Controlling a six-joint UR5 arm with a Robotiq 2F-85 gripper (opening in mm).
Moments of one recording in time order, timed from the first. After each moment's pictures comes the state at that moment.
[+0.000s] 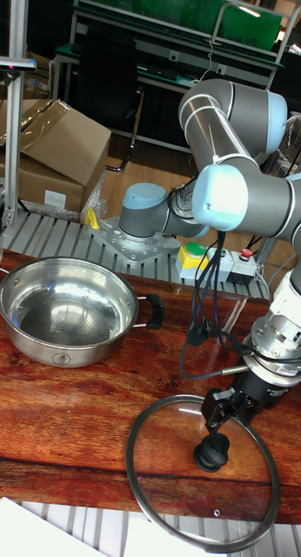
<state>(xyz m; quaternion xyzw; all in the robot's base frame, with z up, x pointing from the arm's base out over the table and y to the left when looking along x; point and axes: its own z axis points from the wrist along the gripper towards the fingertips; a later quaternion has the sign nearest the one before) 0.690 0.171 0.090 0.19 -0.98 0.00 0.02</state>
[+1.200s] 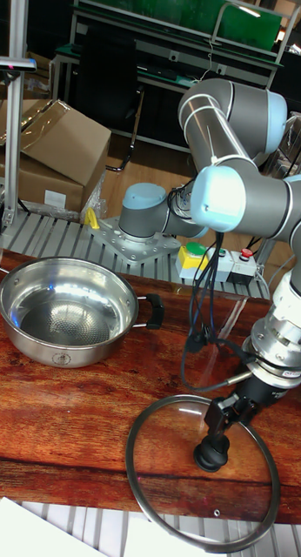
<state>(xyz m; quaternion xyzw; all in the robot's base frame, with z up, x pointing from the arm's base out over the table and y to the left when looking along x) 0.700 0.169 0.086 0.30 -0.96 0.01 0.01</state>
